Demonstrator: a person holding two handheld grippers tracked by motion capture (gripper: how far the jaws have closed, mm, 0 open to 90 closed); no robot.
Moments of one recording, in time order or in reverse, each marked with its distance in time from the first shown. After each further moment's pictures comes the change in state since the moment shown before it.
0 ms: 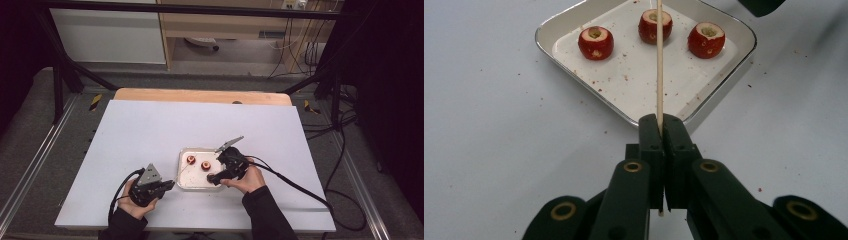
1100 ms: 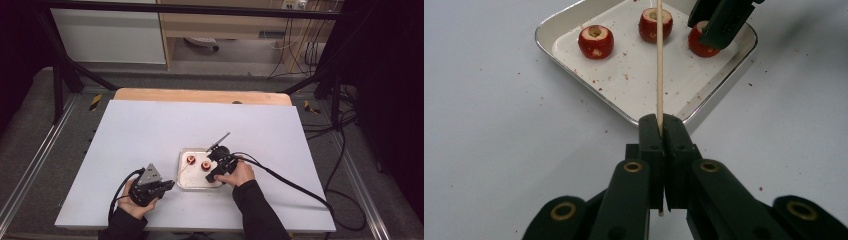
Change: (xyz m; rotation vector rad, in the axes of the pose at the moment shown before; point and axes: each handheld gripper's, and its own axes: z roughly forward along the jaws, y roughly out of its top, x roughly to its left) left arm 0.001 0.000 0.000 0.007 -0.001 0.004; right arm -0.004 0.016 0.033 0.198 0.074 0.069
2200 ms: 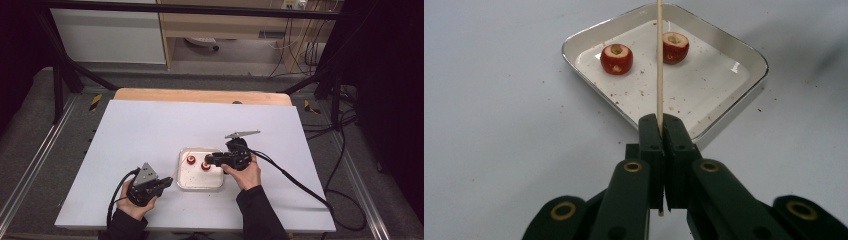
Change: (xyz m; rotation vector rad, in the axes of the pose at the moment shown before) left arm -0.001 -0.002 -0.006 -0.079 0.060 -0.082; right arm -0.010 -0.020 -0.044 -0.519 0.137 0.160
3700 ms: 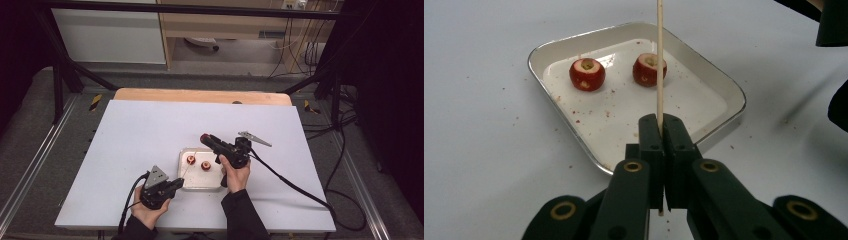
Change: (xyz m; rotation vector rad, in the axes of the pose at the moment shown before) left arm -0.030 0.005 0.021 -0.071 0.006 -0.120; right arm -0.002 -0.007 0.010 -0.533 0.139 0.224
